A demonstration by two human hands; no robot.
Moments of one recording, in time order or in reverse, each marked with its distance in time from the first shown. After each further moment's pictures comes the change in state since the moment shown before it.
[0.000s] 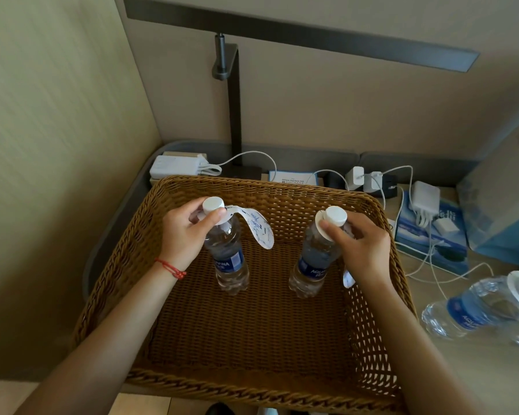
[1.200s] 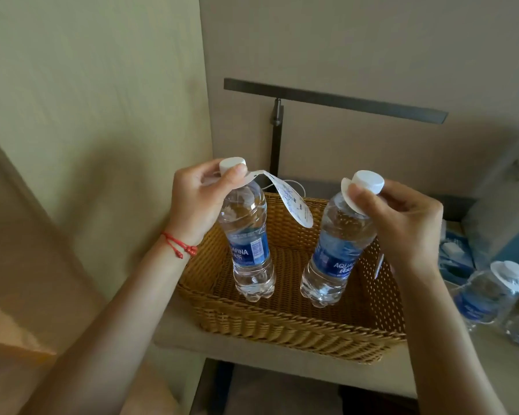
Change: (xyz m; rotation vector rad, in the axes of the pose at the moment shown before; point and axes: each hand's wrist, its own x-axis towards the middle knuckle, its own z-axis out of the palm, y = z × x) left_hand -0.073 0.145 -0.128 -0.342 0.143 0.235; right_hand -0.099 -0.165 -0.054 0.344 0.098 -0.276
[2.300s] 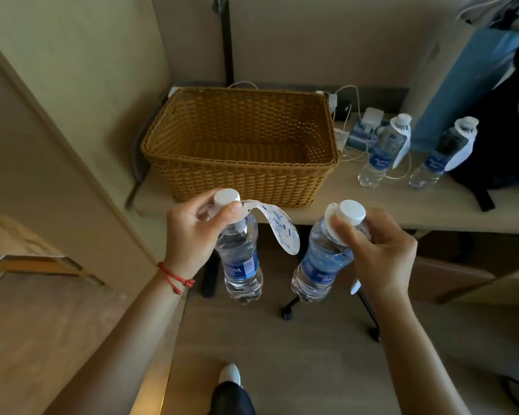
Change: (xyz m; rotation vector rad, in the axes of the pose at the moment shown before) left_hand -0.286 0.083 0.022 0.148 -0.143 -0.121; right_hand -0.267 -0.045 -0.156 -0.157 0.123 0.314
